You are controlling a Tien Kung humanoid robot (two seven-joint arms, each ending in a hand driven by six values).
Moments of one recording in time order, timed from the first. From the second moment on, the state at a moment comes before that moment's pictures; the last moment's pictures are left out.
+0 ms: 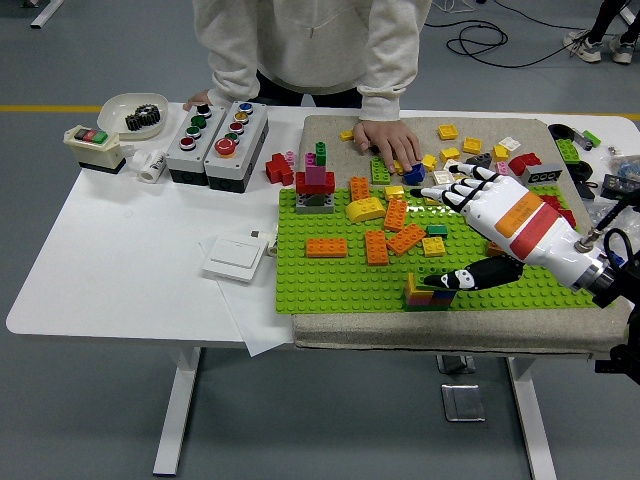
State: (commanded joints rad) left arm -0.19 0.12 -0.40 -0.31 0.79 0.18 0.30; right arm 0.46 -0.64 0.80 1.50 -1.99 -0.38 0.32
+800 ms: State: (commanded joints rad) left arm -0.18 0.12 -0.43 -0.31 0.83 0.17 0.31; right arm 0.28 -0.64 0.85 1.55 -2.10 -0.27 0.33
